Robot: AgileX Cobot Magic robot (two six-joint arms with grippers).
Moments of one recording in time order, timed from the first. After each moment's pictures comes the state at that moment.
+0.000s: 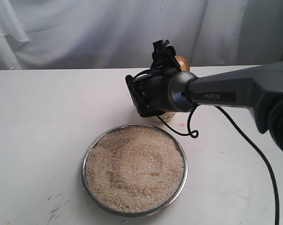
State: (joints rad) left arm 0.03 0.00 0.00 -0.01 0.33 -0.02; right arm 0.84 2.24 -1.55 -1.52 0.98 0.00
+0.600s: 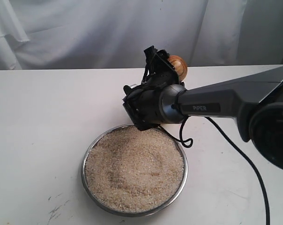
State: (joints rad) left arm 0.03 0.00 0.00 -0.01 0.33 -0.02; right arm 0.87 2.29 -1.55 -1.65 1.06 -0.01
